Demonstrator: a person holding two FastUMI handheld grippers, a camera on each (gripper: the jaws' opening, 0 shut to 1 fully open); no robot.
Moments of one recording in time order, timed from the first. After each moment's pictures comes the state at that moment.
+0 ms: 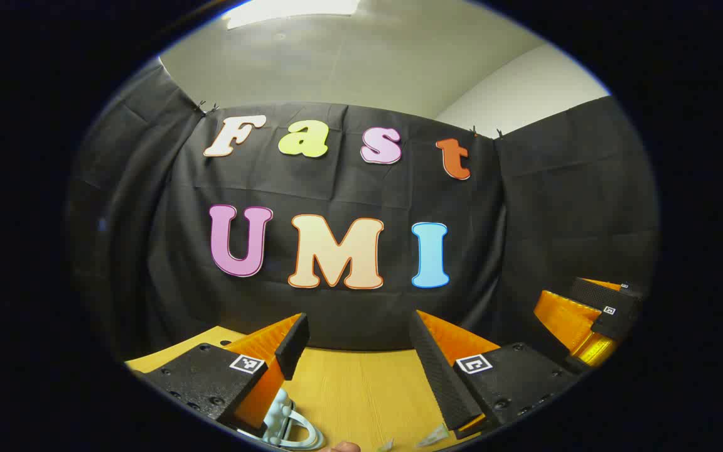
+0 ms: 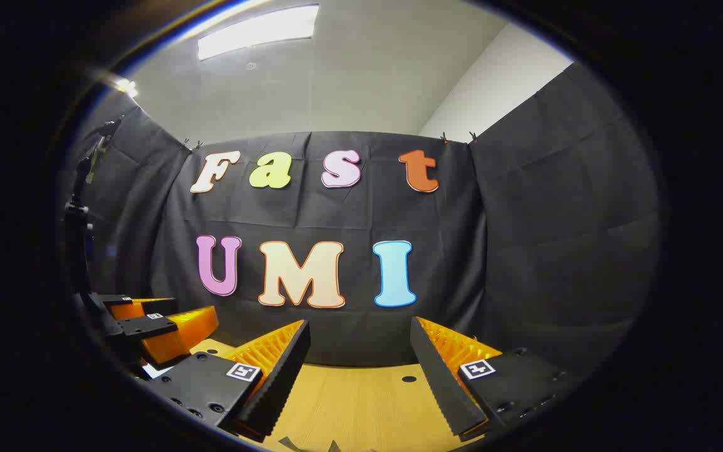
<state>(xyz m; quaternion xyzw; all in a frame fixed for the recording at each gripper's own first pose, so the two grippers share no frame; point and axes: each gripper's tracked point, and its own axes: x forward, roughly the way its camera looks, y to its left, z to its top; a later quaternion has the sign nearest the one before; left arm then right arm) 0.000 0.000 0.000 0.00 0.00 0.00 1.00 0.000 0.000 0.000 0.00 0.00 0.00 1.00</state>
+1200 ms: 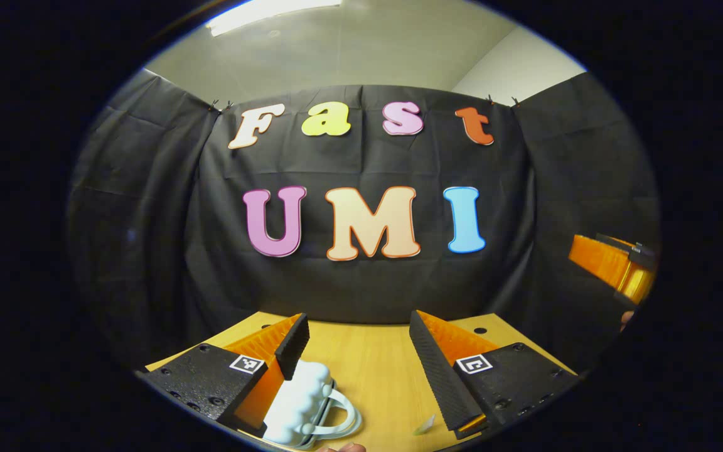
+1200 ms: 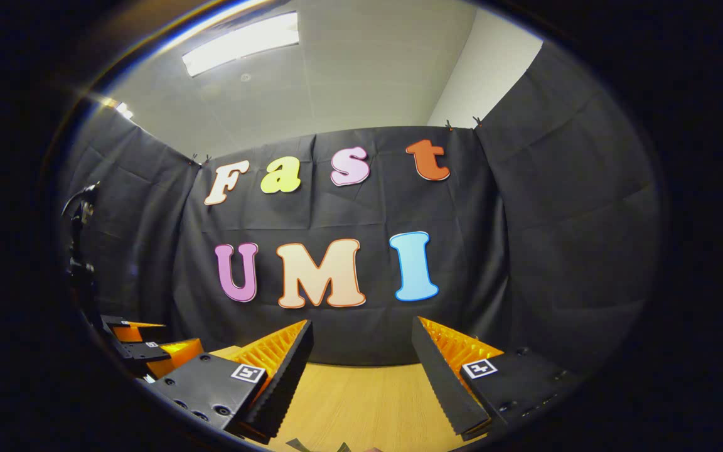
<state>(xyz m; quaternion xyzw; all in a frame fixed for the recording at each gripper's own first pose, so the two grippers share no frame) -0.028 0.059 -0.076 0.05 0.08 0.08 0.99 0.018 -0.003 -0.032 0.05 0.01 0.05 1.00</state>
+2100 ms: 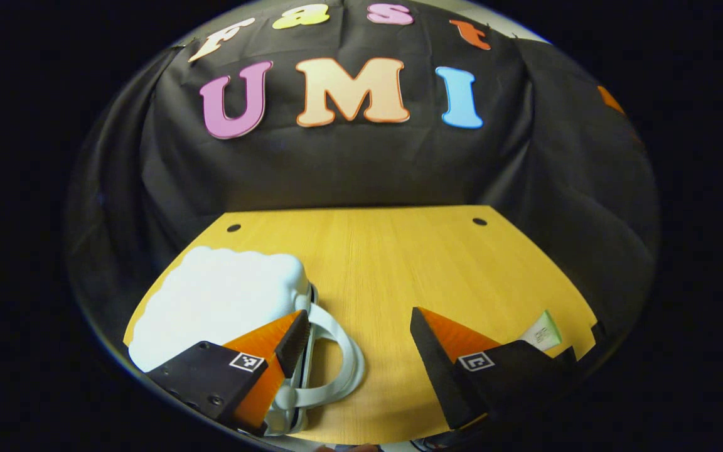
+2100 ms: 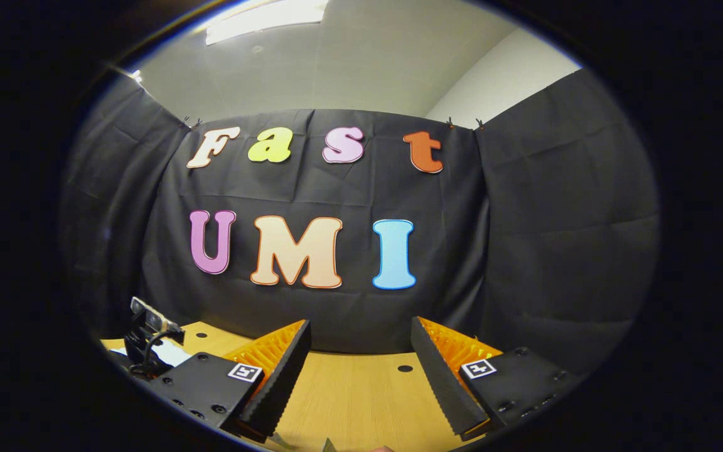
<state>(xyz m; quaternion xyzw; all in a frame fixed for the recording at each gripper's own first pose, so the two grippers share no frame) -0.028 0.069 -0.289 0.03 0.36 0.03 0.93 0.026 0.008 -0.049 -0.03 0.05 -0.01 1.00</state>
